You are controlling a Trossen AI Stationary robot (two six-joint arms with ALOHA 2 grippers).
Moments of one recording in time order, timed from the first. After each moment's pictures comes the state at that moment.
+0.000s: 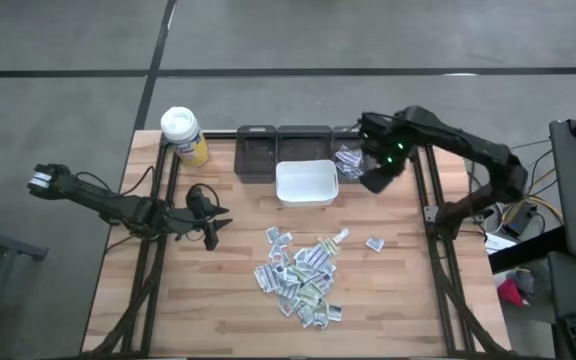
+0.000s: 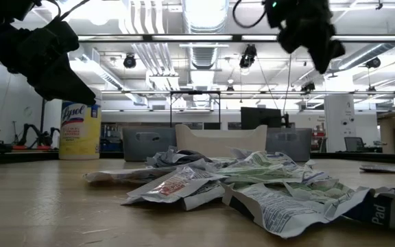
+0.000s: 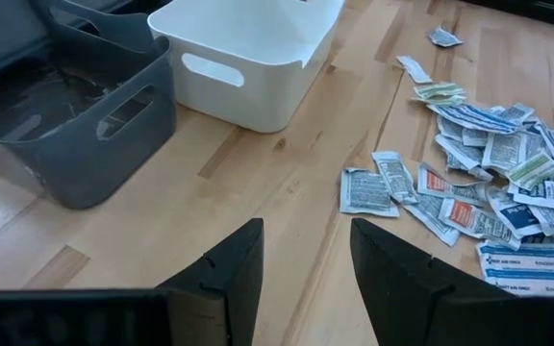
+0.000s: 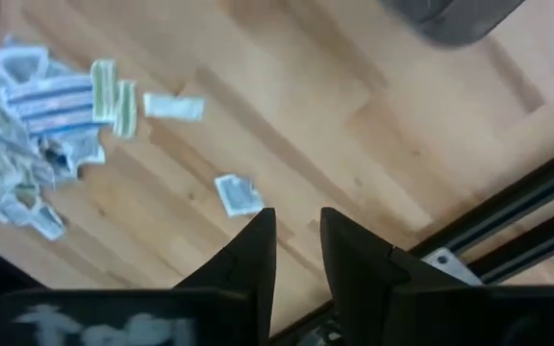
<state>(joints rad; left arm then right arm) -0.28 0.68 0.32 -0.23 -0.54 -0.49 -0.47 1.44 1.43 -1.55 -0.19 0.36</state>
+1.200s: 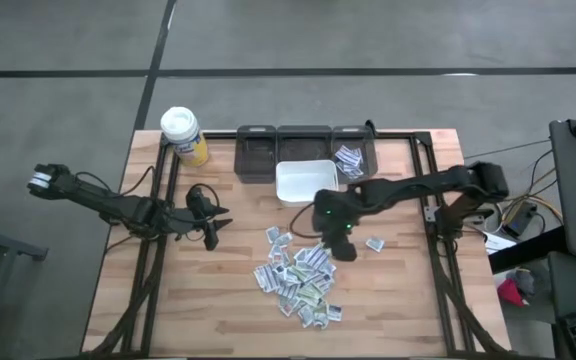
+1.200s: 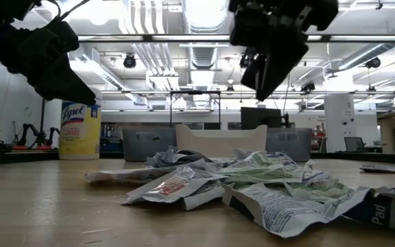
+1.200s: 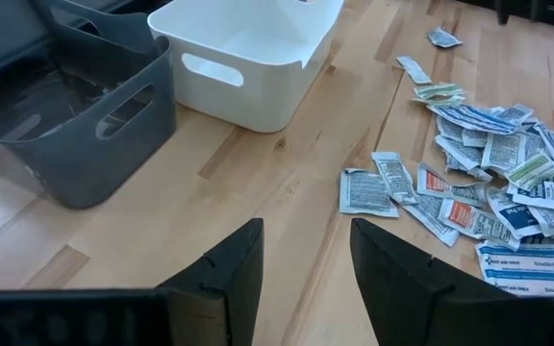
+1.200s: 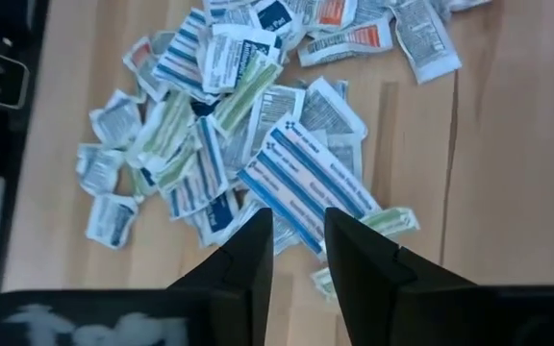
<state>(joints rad) -0.28 0.68 0.32 -0.23 -0.54 -0.49 0.03 1.65 1.18 -0.65 -0.34 0.06</state>
